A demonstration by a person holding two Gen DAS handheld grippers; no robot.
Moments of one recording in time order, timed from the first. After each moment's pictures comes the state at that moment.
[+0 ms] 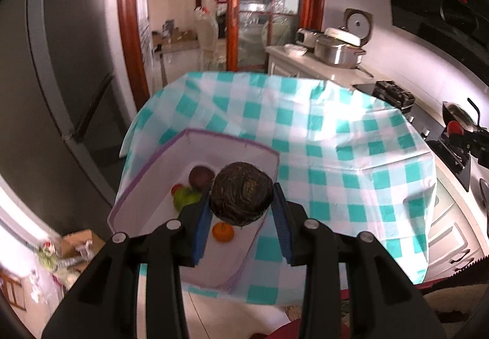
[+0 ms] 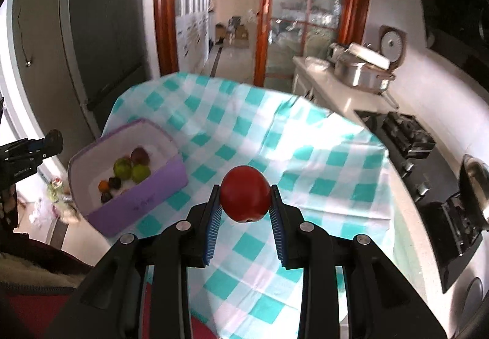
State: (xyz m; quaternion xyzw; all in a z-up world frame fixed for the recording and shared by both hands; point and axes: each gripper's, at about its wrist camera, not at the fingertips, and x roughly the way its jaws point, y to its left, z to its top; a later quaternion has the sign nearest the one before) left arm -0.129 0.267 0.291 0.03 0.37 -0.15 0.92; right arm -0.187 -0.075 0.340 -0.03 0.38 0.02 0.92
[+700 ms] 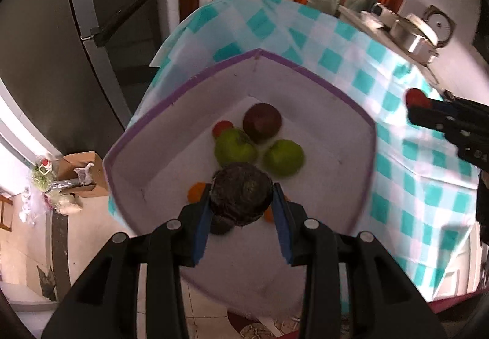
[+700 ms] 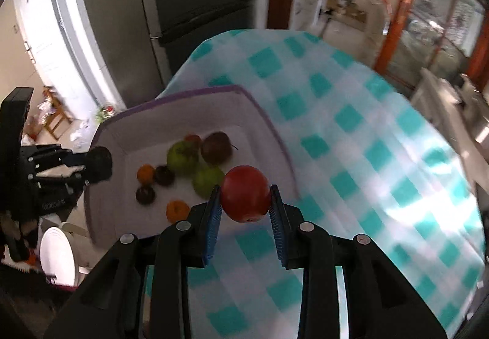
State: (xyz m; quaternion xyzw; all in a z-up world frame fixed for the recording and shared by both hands) left arm -0.019 0.332 0.173 -0.06 0.50 -0.03 0.86; right arm 0.040 0.123 0.231 -0.14 0.46 0.26 0.84
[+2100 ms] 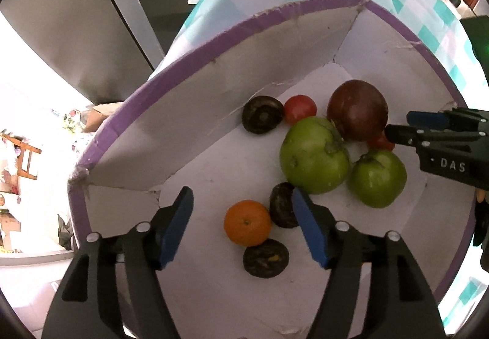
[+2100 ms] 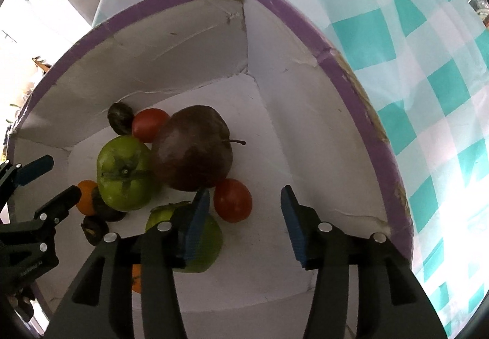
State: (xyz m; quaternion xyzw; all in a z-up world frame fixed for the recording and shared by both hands) left arm 0.062 0.357 0.081 -0.07 0.60 0.10 0.79; right arm 0.148 0.185 0.082 -0.15 0.62 0.26 0.73
